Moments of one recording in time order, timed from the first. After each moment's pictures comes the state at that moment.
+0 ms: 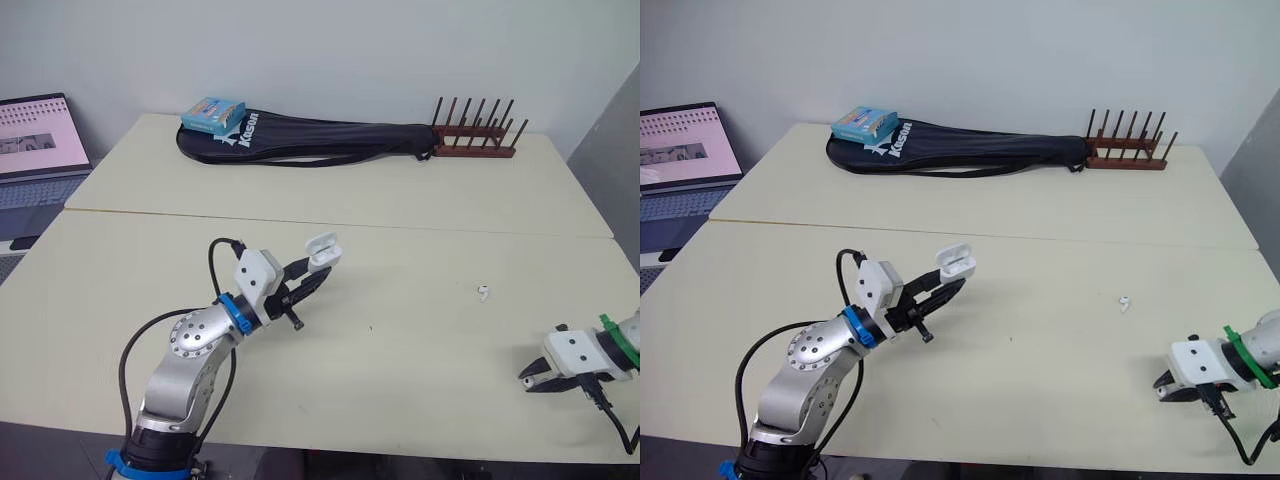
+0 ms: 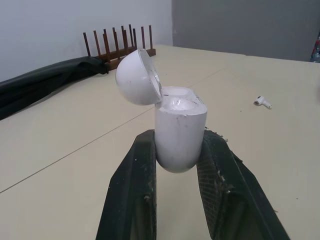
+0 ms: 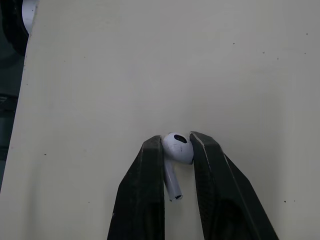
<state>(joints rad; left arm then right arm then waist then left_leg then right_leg) -0.14 0.38 -0.04 -0.31 -0.31 0.21 -0.71 -0.07 -1.20 0.10 0.16 0.14 -0.30 1.52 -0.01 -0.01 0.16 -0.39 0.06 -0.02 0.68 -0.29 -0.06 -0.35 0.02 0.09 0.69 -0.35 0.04</state>
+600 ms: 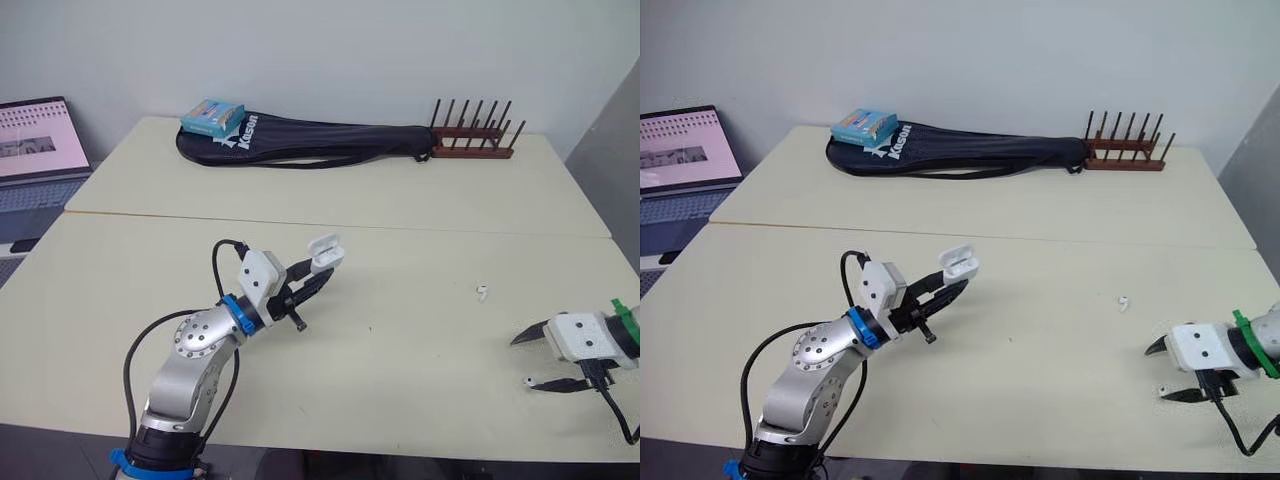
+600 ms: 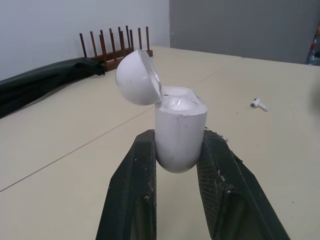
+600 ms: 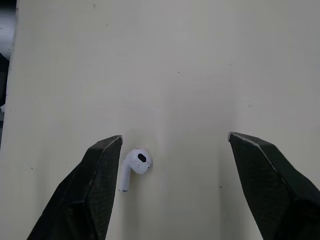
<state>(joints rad) -0.14 0.37 -0.05 -0.29 -0.31 0.20 -0.71 0.07 -1.28 -0.10 -0.17 0.15 -0.02 1.40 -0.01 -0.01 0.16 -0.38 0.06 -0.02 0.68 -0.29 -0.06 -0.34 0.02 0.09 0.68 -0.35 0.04</state>
